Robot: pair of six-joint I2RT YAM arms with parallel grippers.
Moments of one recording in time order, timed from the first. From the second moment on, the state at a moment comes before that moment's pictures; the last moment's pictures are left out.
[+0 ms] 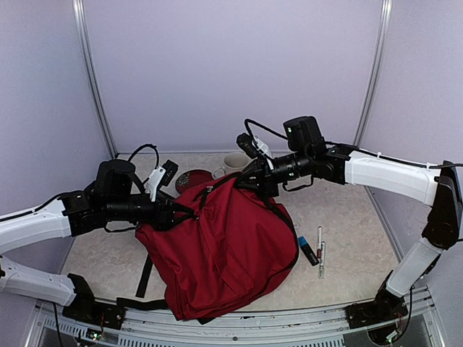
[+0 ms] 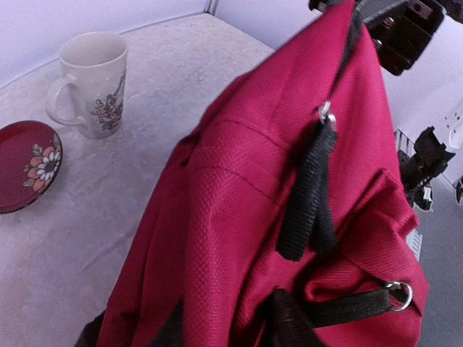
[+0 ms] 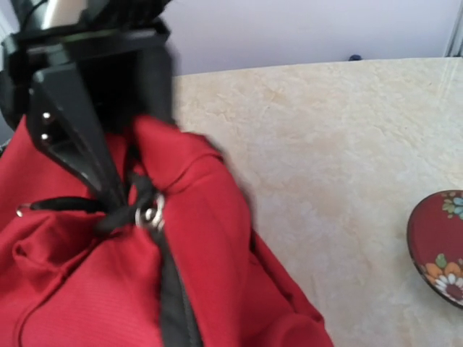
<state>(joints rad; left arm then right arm) -0.77 1.08 0.76 -0.16 0.26 -0.18 0.75 1.62 1.34 -0.19 -0.72 -0.29</state>
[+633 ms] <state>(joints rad) -1.07 0.90 0.87 -0.32 -0.09 -0.23 0.72 1.60 1.48 -0.12 -0.34 0.07</state>
